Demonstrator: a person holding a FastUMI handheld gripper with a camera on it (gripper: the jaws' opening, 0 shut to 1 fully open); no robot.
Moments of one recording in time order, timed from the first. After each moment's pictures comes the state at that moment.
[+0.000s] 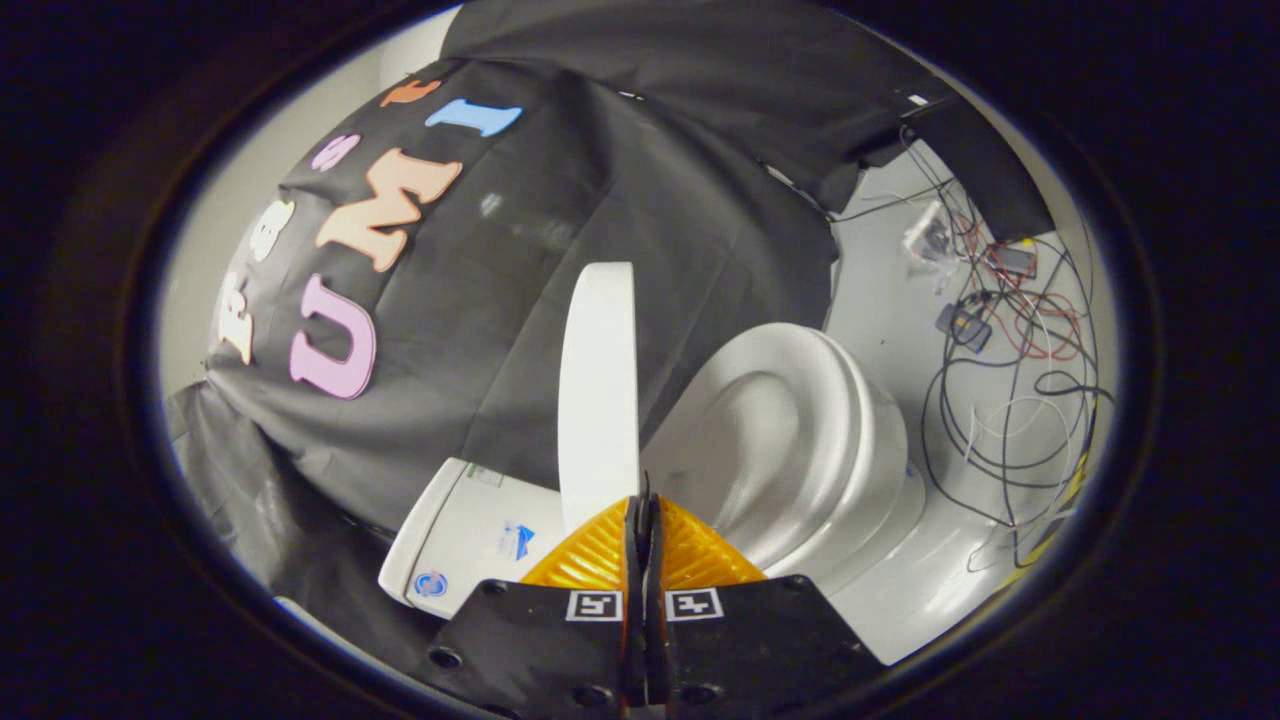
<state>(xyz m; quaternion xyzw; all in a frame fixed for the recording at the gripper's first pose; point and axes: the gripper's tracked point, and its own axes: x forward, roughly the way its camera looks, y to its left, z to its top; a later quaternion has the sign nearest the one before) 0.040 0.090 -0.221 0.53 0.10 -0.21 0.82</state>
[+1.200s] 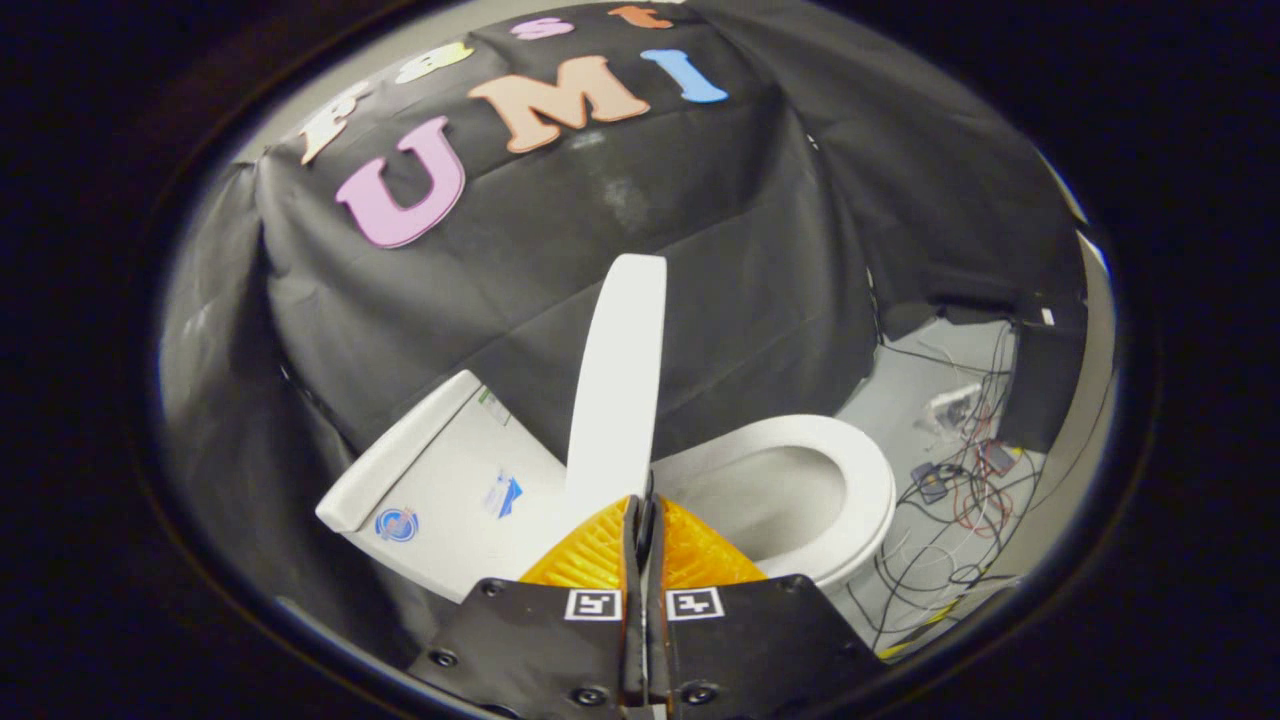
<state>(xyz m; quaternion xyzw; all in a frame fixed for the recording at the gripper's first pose) 0.095 0.154 -0.117 0.27 0.19 -0.22 0.92</state>
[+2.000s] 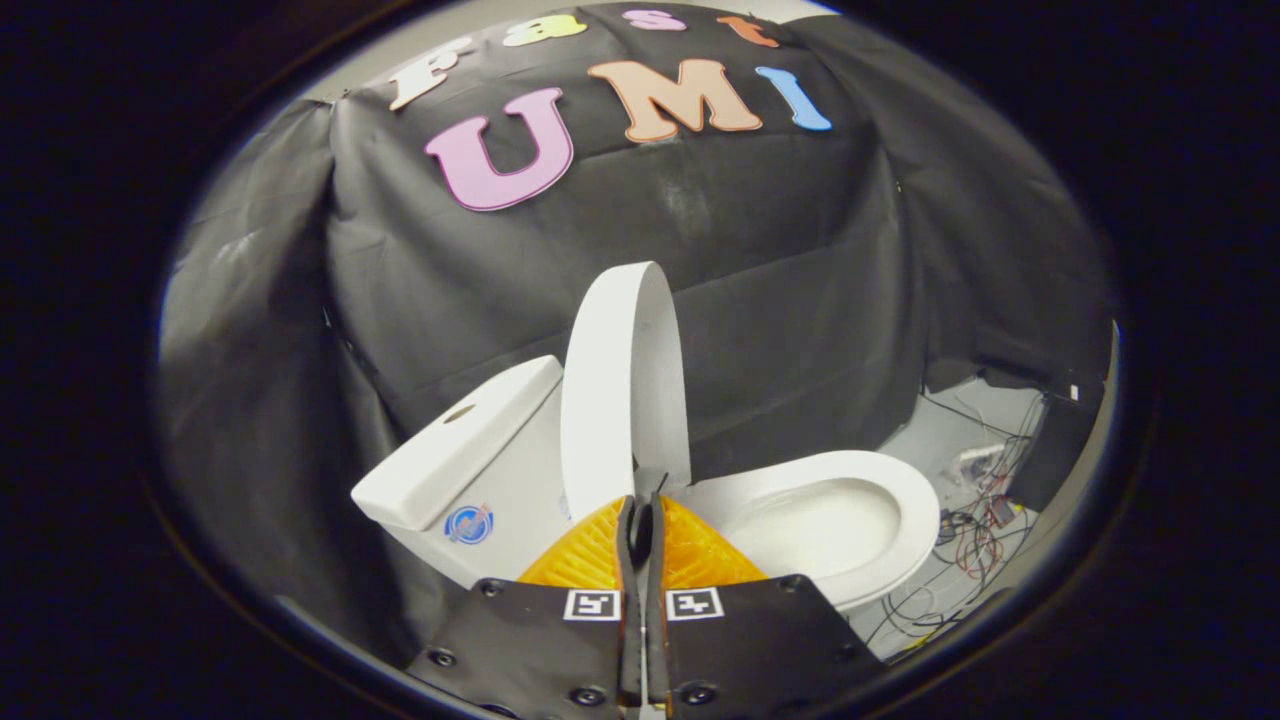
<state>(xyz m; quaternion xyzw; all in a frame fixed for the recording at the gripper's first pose) 0.154 0.238 -0.068 0.20 0.19 -0.17 0.94</state>
